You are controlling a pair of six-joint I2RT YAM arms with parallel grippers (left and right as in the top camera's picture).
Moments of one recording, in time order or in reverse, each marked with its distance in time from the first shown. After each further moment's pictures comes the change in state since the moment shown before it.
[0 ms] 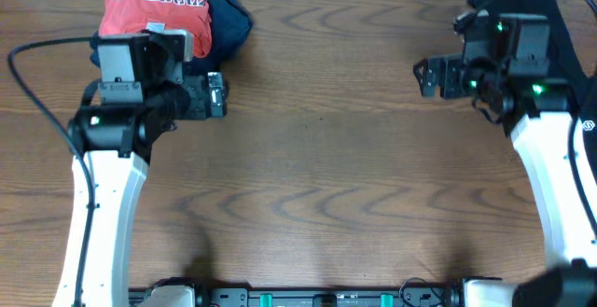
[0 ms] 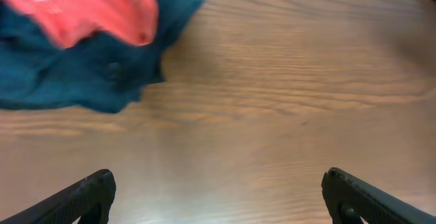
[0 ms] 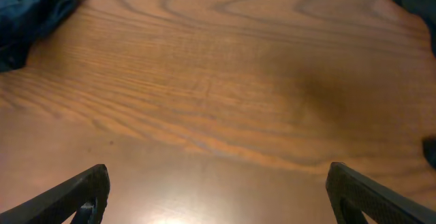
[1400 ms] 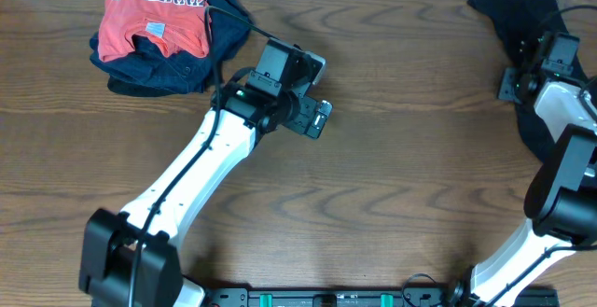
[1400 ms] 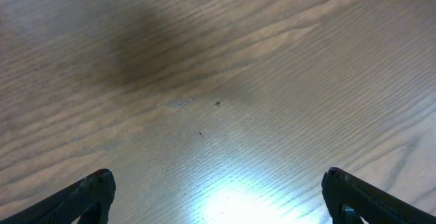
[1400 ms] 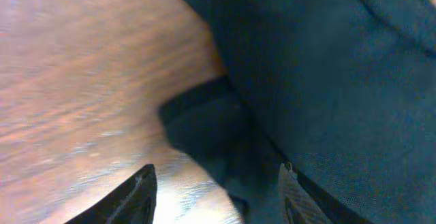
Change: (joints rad) left arm -0.488 0.320 0.000 0.182 -0.146 0.035; right arm -0.352 0.509 0.010 0.337 0.371 -0.031
